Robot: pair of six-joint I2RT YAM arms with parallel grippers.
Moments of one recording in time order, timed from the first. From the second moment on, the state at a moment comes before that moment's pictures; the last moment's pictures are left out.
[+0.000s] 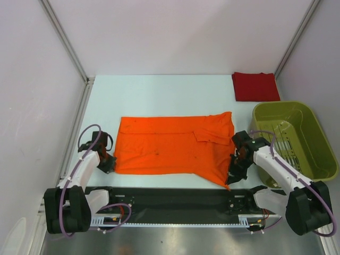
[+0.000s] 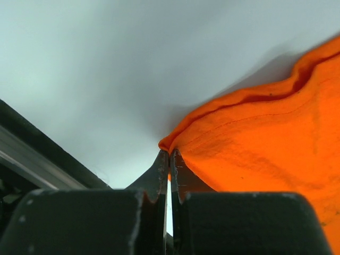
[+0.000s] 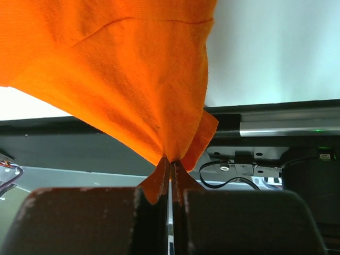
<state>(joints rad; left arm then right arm) 0.07 1.07 0.55 -0.85 -0.18 -0.96 0.33 1.11 0.66 -1.11 -0.28 0.66</state>
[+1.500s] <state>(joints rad) 0.04 1.54 1.01 -0.88 -0.21 -0.90 0.06 1.64 1.25 -1.01 -0.24 0.43</state>
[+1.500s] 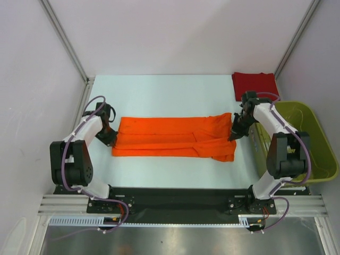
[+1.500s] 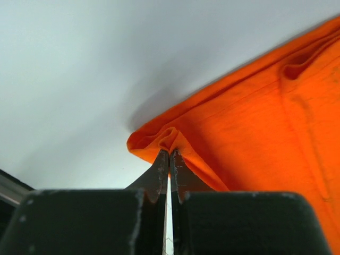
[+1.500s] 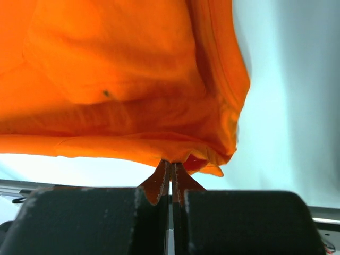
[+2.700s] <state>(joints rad) 0.03 1.83 1.24 -0.87 -0.21 -0.78 0.02 1.96 1.50 -0.99 -0.17 0.35</state>
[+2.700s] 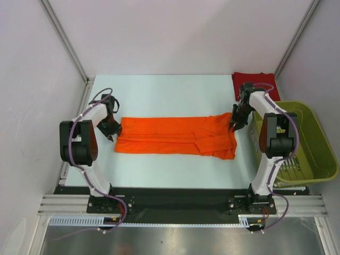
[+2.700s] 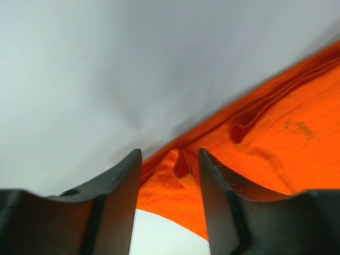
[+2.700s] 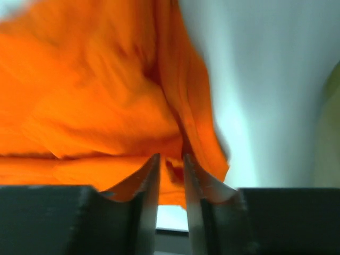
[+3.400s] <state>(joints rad) 0.06 1.19 0.67 -0.59 0.17 -0.65 0.10 1.37 1.03 -0.95 -0.19 0.37</state>
